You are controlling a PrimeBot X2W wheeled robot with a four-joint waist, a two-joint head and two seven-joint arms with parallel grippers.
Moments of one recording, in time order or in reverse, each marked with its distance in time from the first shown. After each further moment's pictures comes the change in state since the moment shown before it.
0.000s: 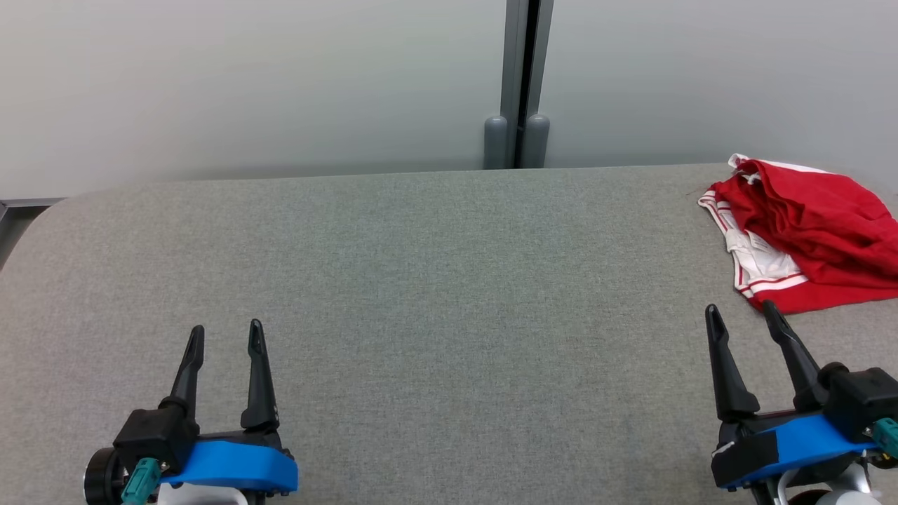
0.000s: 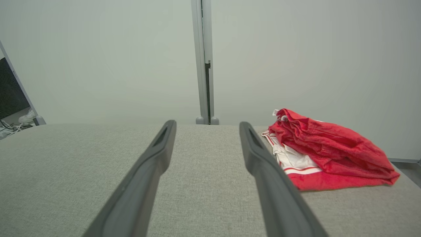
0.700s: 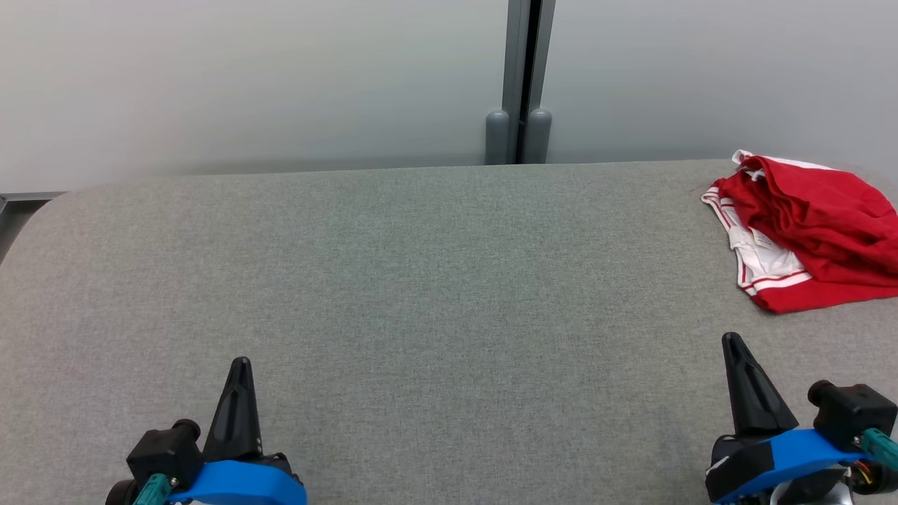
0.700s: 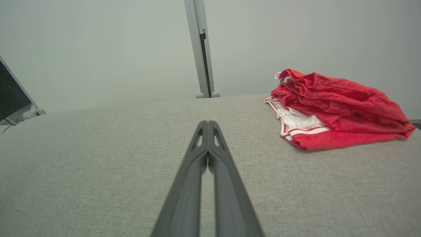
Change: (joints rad) left arm 0.034 -0.011 -0.018 0.062 -0.039 -0.002 0.013; right arm 0.007 0.007 -0.003 0.117 0.054 0.000 -0.011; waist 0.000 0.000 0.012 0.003
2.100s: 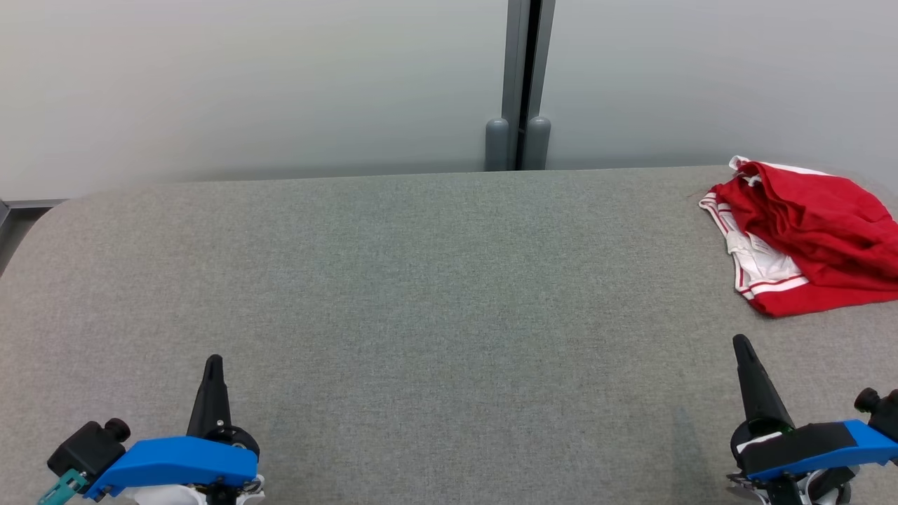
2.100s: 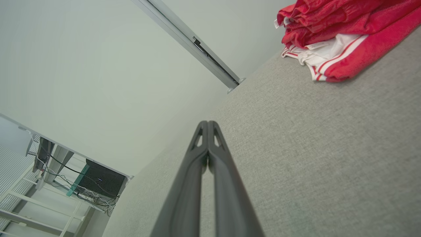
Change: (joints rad) left arm -0.046 -0.019 0.102 0.022 -0.635 -0.068 0.147; right arm -0.033 0.000 -0.019 0.073 0.683 0.000 0.088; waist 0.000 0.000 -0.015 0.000
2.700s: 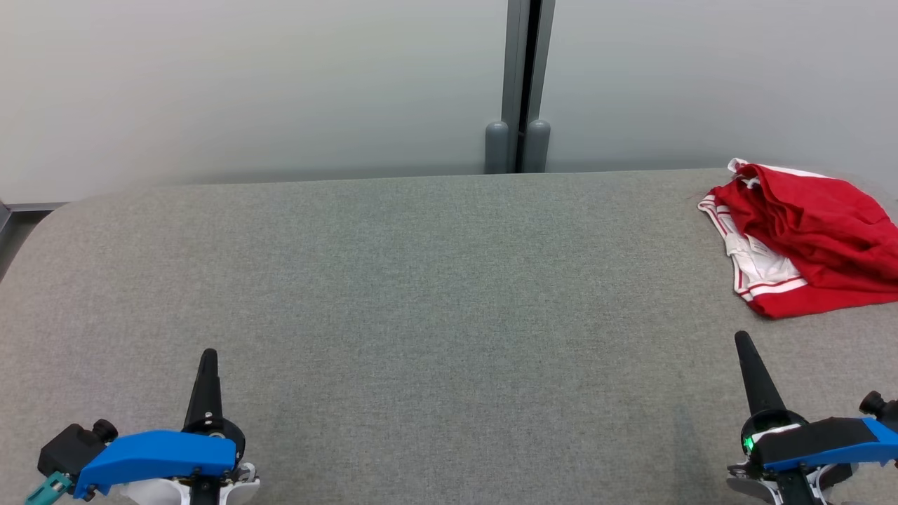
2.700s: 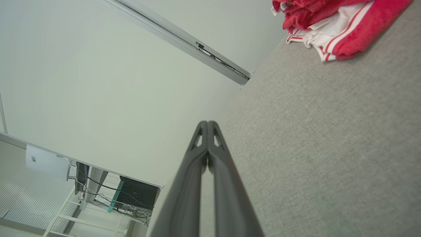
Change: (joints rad) left arm -0.020 -0.005 0.033 0.006 -0.196 -0.020 0.048; right arm -0.018 0.000 -0.007 0.022 0.211 0.000 0.029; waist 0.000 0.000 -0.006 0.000
